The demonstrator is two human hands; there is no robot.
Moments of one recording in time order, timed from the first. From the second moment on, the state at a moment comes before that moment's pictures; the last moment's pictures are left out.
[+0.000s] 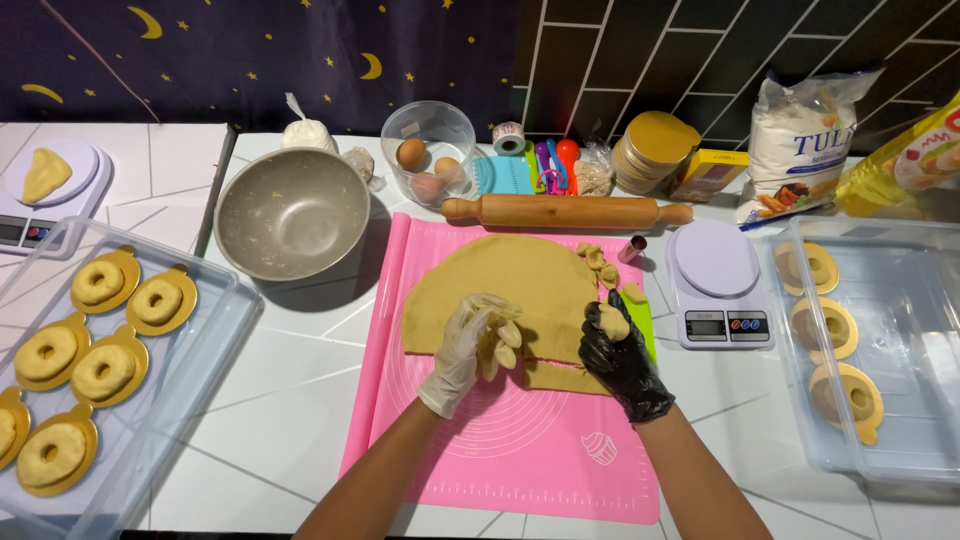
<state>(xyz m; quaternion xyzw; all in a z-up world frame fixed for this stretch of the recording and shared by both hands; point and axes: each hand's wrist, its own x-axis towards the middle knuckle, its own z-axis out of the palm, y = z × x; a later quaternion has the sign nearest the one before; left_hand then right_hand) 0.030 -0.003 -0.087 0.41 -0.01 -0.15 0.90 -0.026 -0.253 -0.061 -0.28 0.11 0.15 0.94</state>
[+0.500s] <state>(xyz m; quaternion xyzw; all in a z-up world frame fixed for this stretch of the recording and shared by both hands) 0.029 -0.005 -0.085 0.41 0.01 -0.12 0.90 -0.027 -0.249 -0.050 -0.30 0.09 0.14 0.94</state>
